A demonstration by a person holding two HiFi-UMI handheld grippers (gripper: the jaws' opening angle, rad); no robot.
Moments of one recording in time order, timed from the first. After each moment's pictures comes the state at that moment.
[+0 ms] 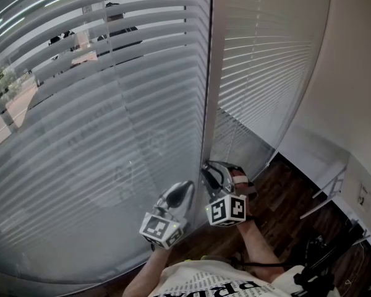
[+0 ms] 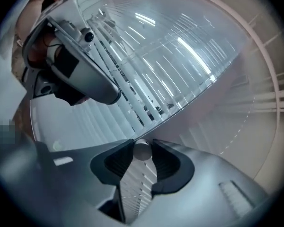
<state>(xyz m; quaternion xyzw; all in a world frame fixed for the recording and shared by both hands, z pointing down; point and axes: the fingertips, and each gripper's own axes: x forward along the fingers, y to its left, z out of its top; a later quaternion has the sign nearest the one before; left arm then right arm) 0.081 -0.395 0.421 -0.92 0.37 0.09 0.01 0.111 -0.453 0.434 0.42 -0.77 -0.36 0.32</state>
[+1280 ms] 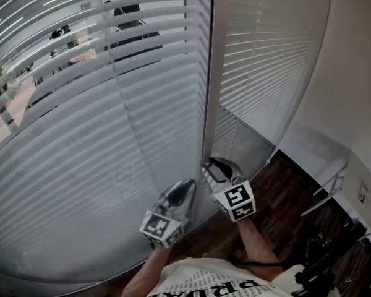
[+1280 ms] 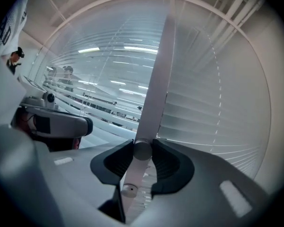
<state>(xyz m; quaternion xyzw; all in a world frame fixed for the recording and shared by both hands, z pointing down) 0.083 -0.393 0.419 -0.93 0.36 0.09 0.00 0.123 -0.459 0.428 0.45 -0.88 -0.07 0.12</state>
